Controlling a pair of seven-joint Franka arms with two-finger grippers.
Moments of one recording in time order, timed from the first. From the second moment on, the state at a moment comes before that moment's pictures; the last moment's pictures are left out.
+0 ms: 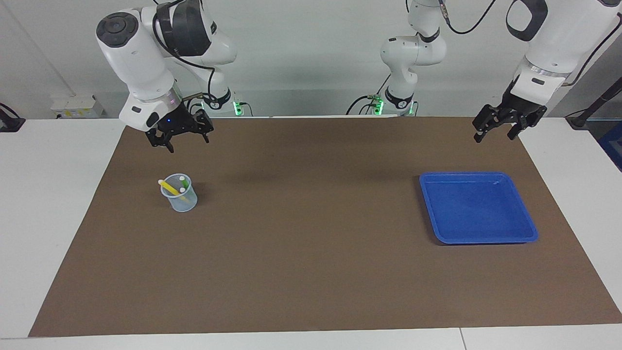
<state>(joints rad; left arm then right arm) -0.06 -0.03 0.06 -1.63 -0.02 1.67 -0.03 0.02 -0.03 0.08 -1.76 0.04 1.65 -0.19</state>
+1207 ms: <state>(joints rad) -0.06 -0.03 0.06 -1.63 -0.02 1.67 -0.03 0.02 0.00 -0.01 -1.62 0.04 1.54 -0.13</state>
